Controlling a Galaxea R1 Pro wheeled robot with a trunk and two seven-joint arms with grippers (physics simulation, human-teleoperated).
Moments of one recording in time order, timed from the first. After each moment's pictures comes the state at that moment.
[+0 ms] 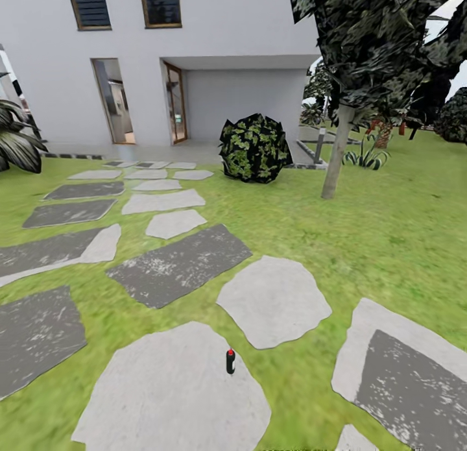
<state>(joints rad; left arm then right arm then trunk) -0.21 0.08 0.06 -0.31 -0.01 -0.30 0.01 -0.06 -0.06 0.00 -0.50 0.01 -0.35 0.00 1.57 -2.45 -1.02</state>
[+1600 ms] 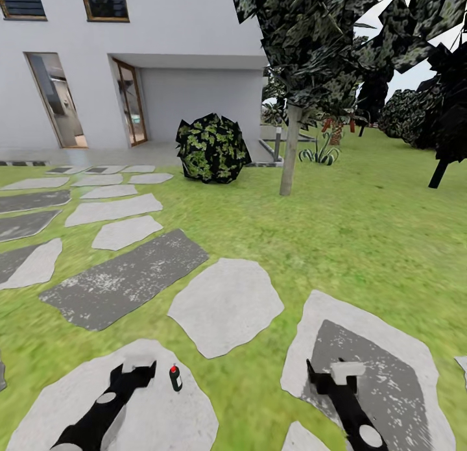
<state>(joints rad) -0.50 0.08 0.07 -0.42 -0.01 -0.12 0.01 -0.24 -0.07 0.00 -0.80 0.01 -0.29 -0.01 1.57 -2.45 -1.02</state>
